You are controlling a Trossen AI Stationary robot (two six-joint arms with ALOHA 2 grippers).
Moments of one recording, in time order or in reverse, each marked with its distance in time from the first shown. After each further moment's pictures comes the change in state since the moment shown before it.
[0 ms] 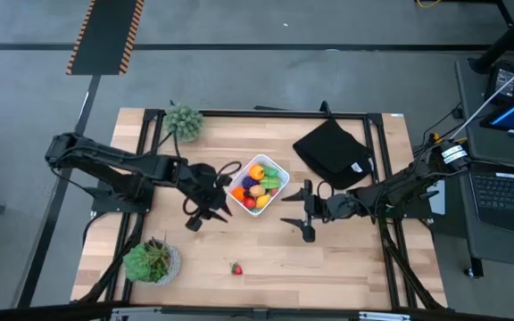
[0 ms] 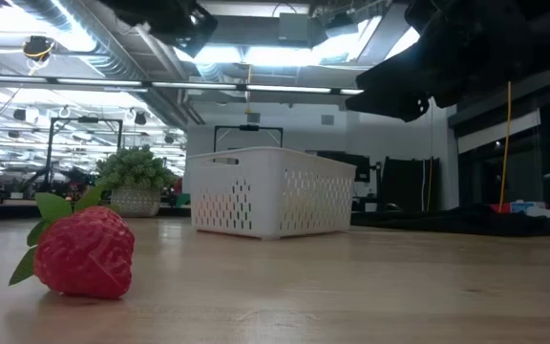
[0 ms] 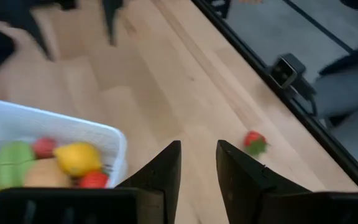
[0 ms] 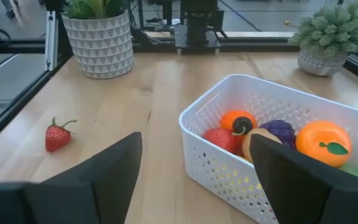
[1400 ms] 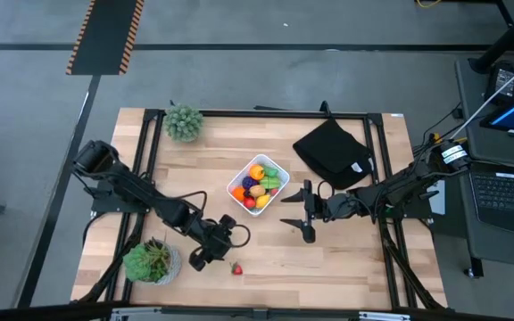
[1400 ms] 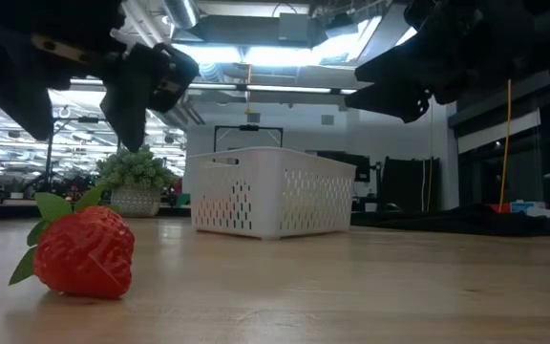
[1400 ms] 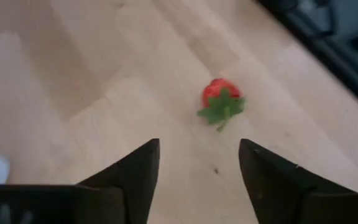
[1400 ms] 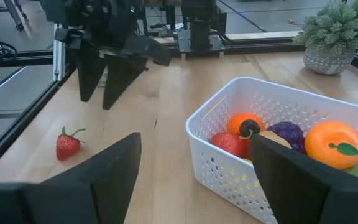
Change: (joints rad) left arm -0.363 0.341 -0.056 0.207 -0.266 -0.072; right arm 0.000 0.000 0.000 0.020 -0.016 0.050
